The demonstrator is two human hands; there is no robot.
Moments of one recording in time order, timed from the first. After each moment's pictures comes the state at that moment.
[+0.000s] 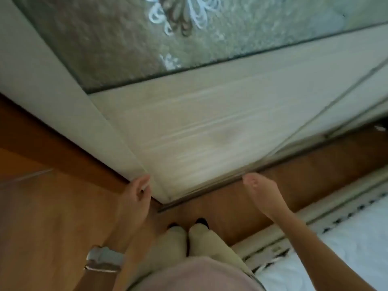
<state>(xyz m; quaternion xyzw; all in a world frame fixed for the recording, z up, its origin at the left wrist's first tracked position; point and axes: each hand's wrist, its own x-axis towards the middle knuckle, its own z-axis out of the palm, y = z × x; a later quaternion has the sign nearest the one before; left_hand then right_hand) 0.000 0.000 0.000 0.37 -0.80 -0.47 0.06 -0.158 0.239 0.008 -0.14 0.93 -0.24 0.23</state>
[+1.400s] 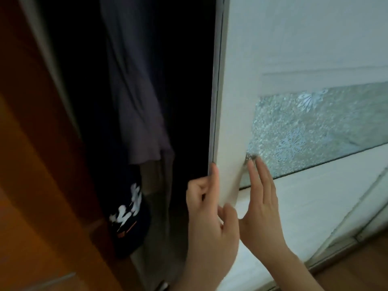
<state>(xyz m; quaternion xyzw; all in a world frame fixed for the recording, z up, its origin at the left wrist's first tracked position) -0.118 0.057 0.193 0.04 -0.77 -0.49 0.40 -0.194 0.131 0.167 -0.34 0.82 -0.36 -0.28</state>
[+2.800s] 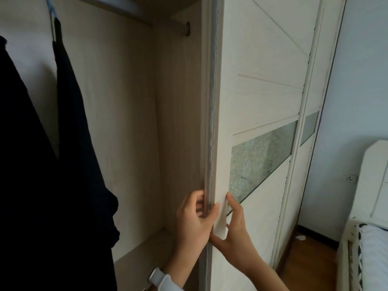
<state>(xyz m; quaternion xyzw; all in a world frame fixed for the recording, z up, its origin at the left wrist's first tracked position) -0.502 0.293 0.222 -0.10 -0.77 -0.54 0.33 -0.515 0.406 0.175 -0.20 0.84 -0.46 -0.21</state>
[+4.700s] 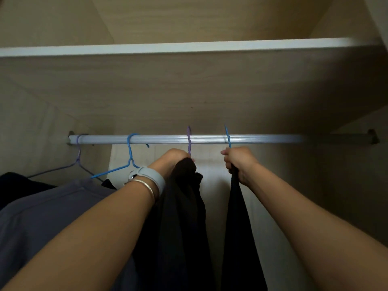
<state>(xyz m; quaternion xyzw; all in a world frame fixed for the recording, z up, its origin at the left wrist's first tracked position) -0.450 0.022 0.612 0.31 -0.79 -0.32 0.43 -0.564 0.108 0.600 -0.41 0.56 -0.72 0.04</state>
